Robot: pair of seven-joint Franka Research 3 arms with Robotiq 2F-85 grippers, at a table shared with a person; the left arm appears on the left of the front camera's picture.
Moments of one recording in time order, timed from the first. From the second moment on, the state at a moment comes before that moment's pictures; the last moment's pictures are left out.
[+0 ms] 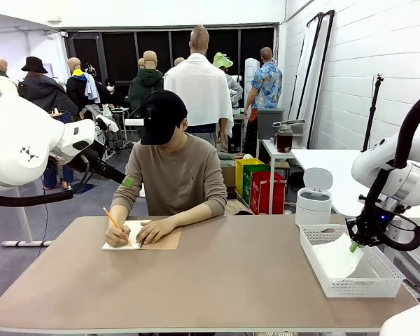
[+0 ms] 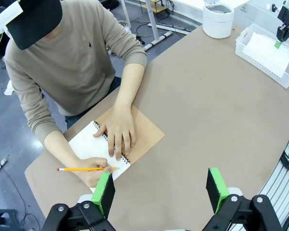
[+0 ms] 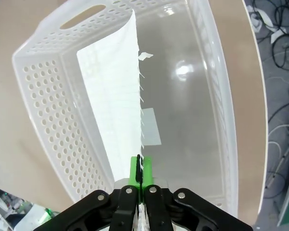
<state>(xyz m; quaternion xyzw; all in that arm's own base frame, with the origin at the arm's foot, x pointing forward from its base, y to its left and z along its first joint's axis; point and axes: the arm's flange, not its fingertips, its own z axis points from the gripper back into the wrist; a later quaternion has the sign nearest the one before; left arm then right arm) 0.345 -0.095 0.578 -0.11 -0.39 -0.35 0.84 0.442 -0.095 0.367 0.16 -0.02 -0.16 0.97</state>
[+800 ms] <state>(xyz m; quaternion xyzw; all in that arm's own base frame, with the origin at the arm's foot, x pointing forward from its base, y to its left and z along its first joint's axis) 0.345 -0.095 0.578 -0.11 -0.39 -0.35 0.84 0.441 -0.077 0.391 0.13 -0.01 -0.19 0.97</state>
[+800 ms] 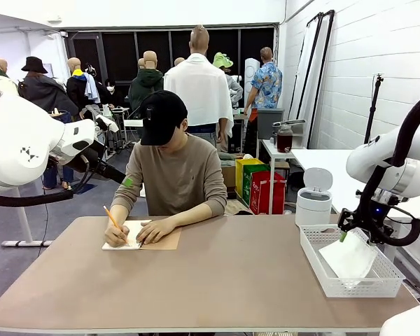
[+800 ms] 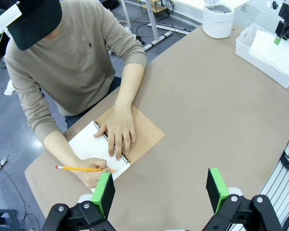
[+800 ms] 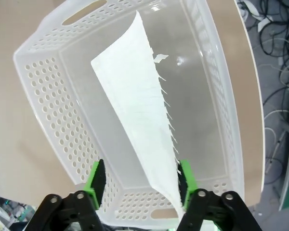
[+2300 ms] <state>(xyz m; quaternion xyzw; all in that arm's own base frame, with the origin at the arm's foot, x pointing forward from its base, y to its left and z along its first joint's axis) 0.345 -0.095 0.578 -0.11 -0.39 -0.35 0.84 0.437 -0.061 0.412 0.07 0.01 -0.24 0.97</state>
